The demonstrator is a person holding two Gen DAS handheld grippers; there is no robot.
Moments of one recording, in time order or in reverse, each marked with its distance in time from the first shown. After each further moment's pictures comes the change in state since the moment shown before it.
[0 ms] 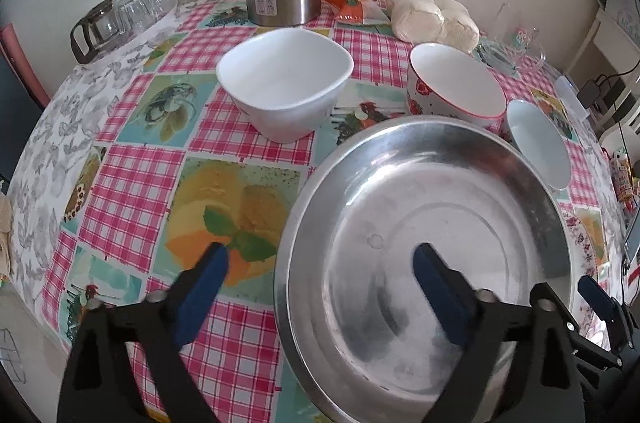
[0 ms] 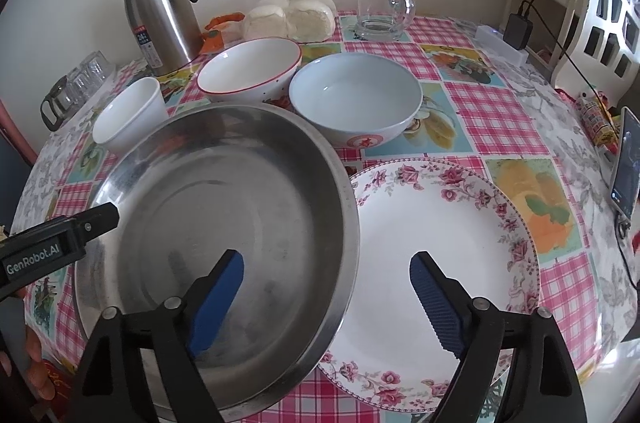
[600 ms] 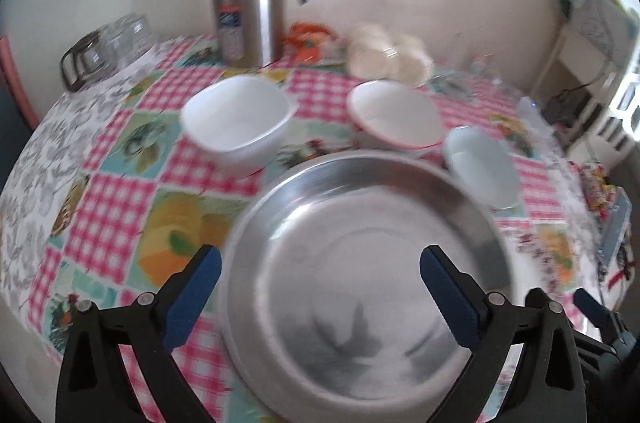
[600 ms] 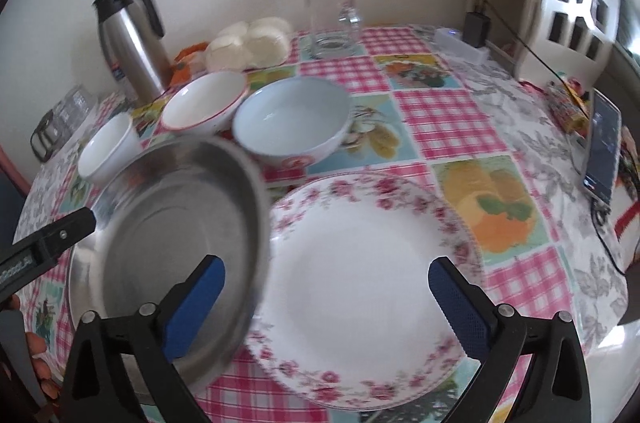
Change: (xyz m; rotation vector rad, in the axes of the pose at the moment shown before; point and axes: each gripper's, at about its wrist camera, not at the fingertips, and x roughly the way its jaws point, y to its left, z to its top) left arm -0.035 -0.041 -0.006 0.031 -0.145 -0.099; right arm -0.023 -0.056 0.000 0.117 -0.056 -0.034
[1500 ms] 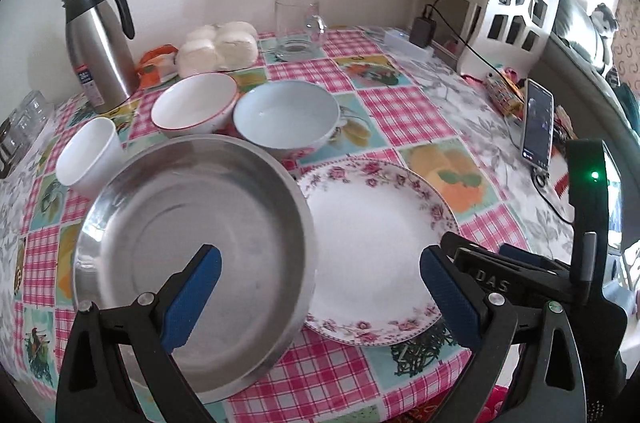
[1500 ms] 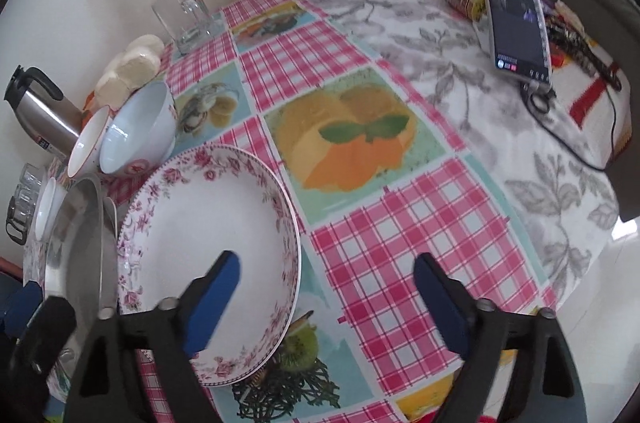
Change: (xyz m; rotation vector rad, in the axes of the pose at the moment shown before) left arm -0.021 -0.141 -0.047 0.316 0.054 -0.177; right arm 0.014 -0.123 -0.024 0.300 0.154 -0.046
